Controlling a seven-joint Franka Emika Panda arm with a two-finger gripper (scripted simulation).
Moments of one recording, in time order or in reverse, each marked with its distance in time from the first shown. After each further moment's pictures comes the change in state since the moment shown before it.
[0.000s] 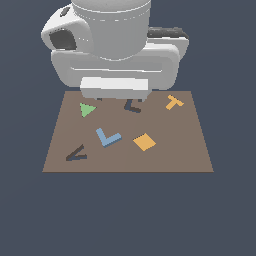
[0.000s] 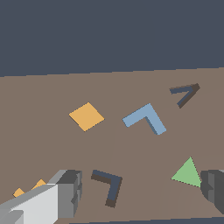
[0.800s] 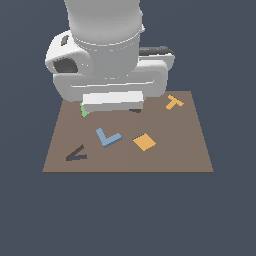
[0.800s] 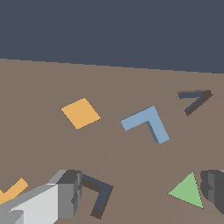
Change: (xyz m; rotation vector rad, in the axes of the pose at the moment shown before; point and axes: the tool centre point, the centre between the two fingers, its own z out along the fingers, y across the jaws) arm 0.003 0.009 0.027 0.003 -0.008 -0.111
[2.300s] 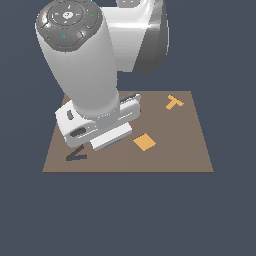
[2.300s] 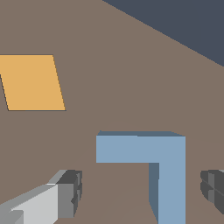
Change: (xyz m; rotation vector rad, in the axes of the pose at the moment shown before) arm 0.017 0.034 0.107 0.008 -0.034 -0.433
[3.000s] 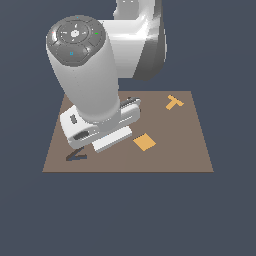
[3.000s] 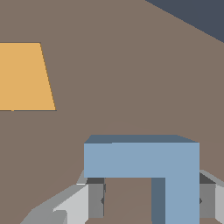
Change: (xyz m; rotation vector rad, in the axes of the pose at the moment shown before) arm 0.000 -0.001 0.017 0.000 0.000 0.005
